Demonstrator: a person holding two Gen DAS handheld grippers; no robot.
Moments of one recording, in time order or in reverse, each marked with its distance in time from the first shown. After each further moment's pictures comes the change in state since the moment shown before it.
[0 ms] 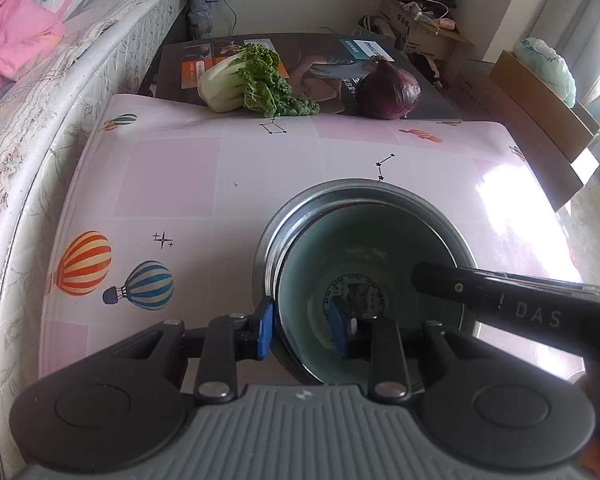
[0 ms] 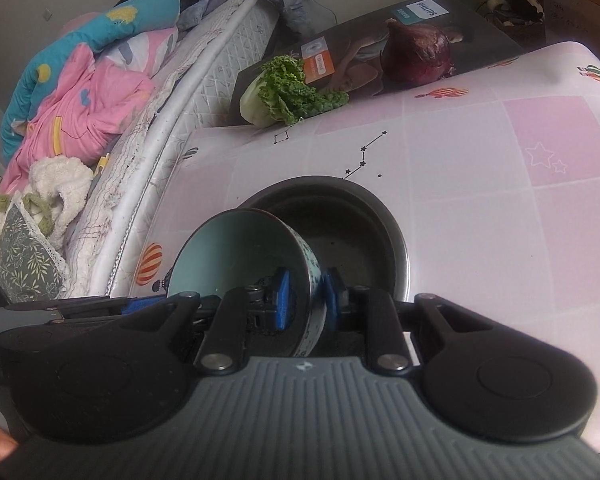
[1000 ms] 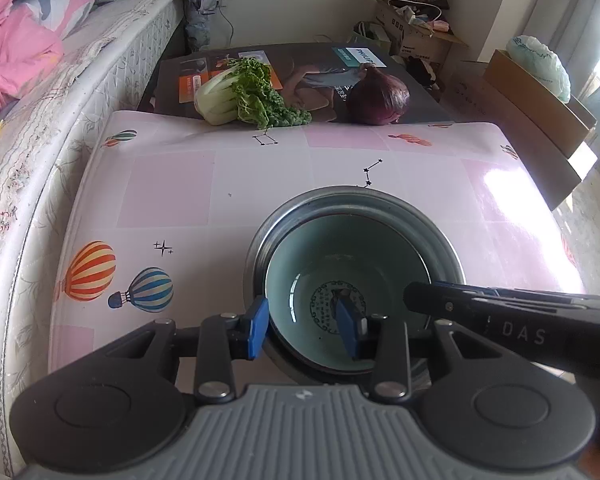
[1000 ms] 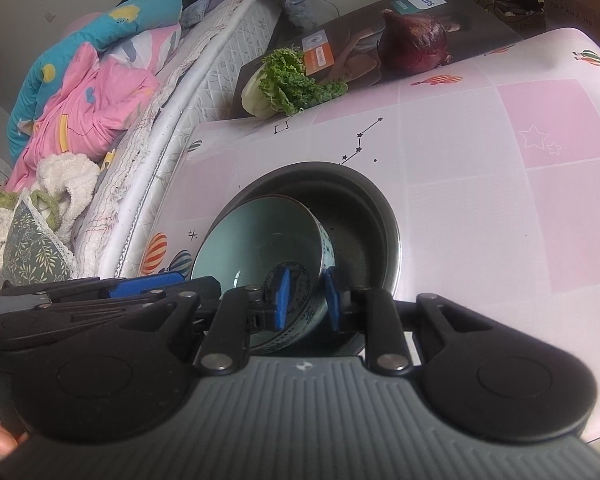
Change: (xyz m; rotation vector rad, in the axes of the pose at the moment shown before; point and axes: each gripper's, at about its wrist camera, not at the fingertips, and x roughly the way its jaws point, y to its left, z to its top) left arm -0.017 -0.013 -0.003 0.017 -0.019 0.019; right arm -0.011 -0.010 -0.013 0.016 0.025 0.043
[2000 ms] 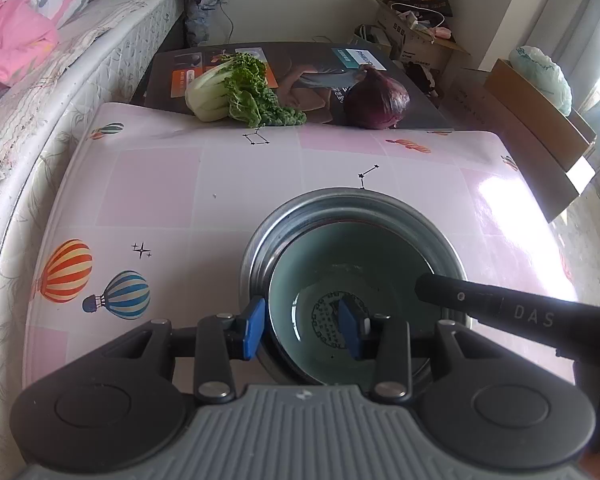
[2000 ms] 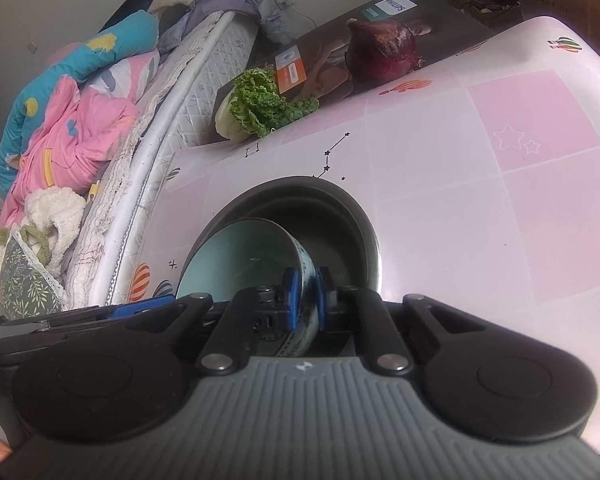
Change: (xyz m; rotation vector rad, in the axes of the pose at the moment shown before) left arm 0.019 -0.004 0.006 -0.037 -0.007 -0.032; right arm 0.006 -0.022 0.010 0.085 -0.063 -0.010
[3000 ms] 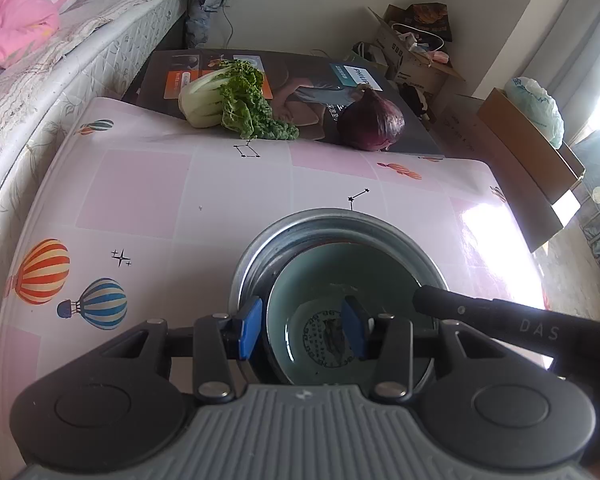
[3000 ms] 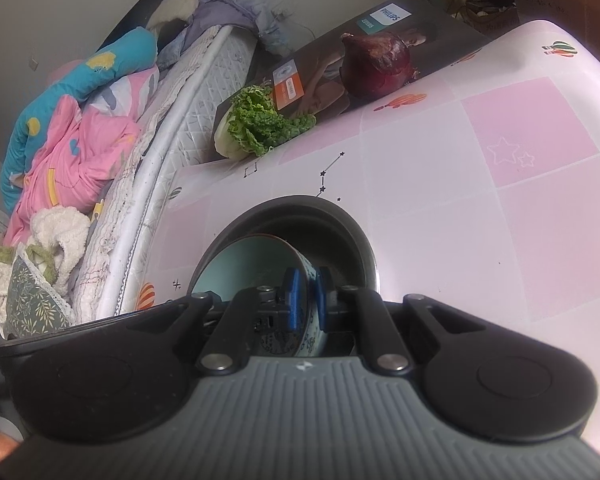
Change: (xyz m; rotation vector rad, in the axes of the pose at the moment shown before) left arm 0.006 0.008 0.007 -0.075 -0.038 -0.072; right arm -0.004 -0.010 0.008 0.037 -0.031 0.020
